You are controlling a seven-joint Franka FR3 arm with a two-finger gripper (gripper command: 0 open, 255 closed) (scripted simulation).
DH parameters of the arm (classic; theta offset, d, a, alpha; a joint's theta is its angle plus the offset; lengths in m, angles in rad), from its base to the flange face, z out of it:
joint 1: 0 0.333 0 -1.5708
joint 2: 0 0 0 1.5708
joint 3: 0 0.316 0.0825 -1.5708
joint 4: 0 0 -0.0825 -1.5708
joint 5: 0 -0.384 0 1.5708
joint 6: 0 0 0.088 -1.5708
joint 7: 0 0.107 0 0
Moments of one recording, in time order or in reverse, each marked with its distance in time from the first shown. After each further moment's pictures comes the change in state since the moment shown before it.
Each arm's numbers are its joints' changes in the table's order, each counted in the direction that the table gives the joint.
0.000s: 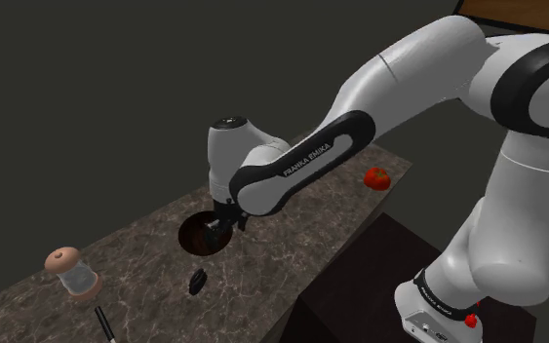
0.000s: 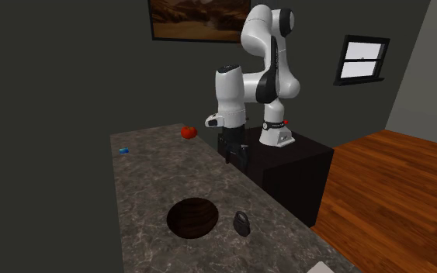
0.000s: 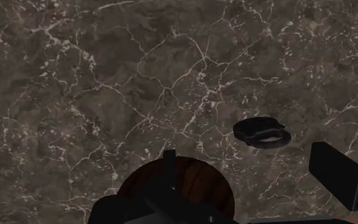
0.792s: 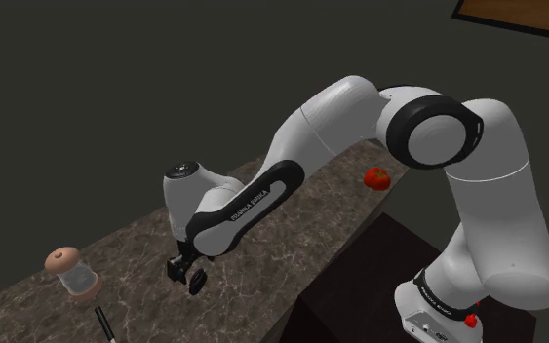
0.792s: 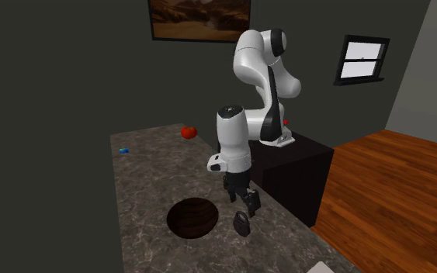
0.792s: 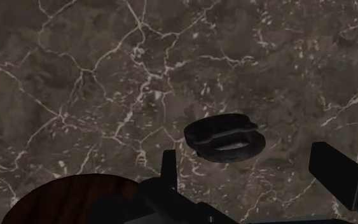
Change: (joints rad) arm 0.165 0.406 -0.059 -0.346 0.116 -0.021 0.132
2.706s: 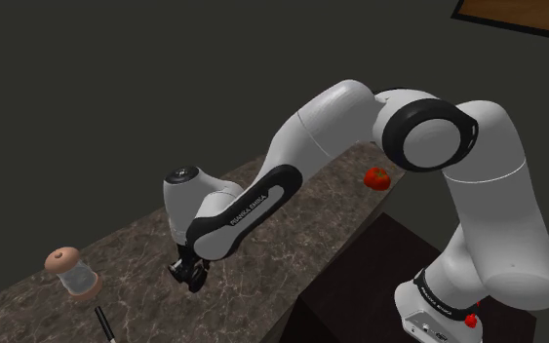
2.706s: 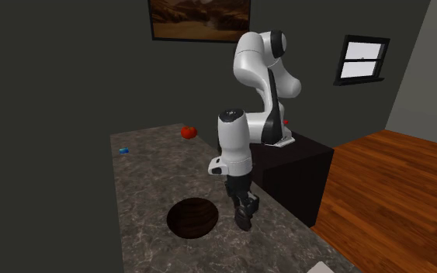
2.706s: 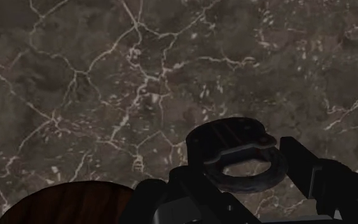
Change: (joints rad) arm 0.009 0.020 -0.005 -0.005 0.005 -0.015 0.007
